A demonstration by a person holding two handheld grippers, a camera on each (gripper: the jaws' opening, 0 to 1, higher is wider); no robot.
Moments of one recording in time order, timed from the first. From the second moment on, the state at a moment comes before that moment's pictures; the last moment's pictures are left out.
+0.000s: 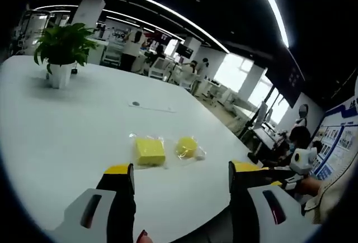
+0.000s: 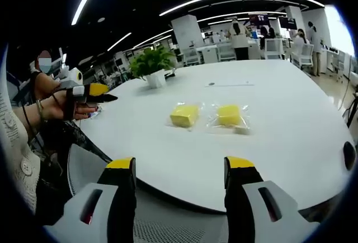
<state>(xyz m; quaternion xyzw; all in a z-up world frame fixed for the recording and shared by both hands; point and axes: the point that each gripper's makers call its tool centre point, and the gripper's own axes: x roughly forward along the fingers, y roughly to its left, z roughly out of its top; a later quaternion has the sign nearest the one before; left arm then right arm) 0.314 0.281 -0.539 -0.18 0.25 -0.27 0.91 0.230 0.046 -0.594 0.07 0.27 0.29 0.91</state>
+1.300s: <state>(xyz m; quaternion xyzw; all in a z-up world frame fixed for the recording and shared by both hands) 0.500 0.271 -0.673 -0.25 0.34 -0.28 0.86 0.243 0.037 -0.613 0.06 0.33 0.24 0.91</state>
